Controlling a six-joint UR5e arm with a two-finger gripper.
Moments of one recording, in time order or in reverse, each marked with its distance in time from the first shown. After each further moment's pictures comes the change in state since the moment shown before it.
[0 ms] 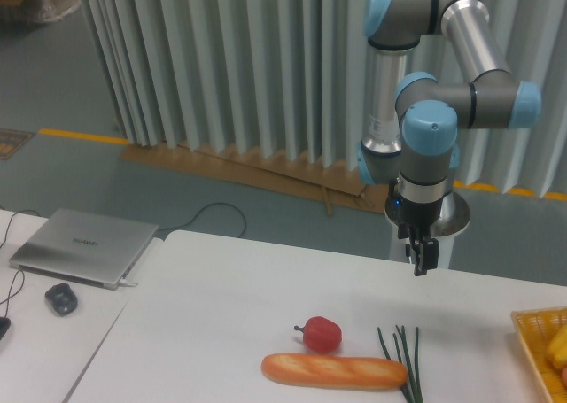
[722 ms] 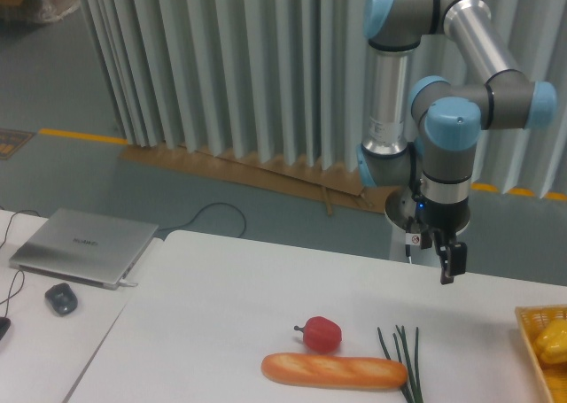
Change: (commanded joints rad) arm 0.065 0.003 0.042 -0.078 0.020 0.203
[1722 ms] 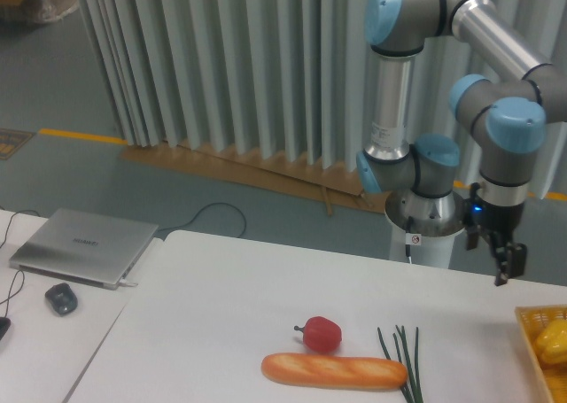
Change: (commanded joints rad) arm 0.222 -0.017 0.003 -0.021 -0.011 0.096
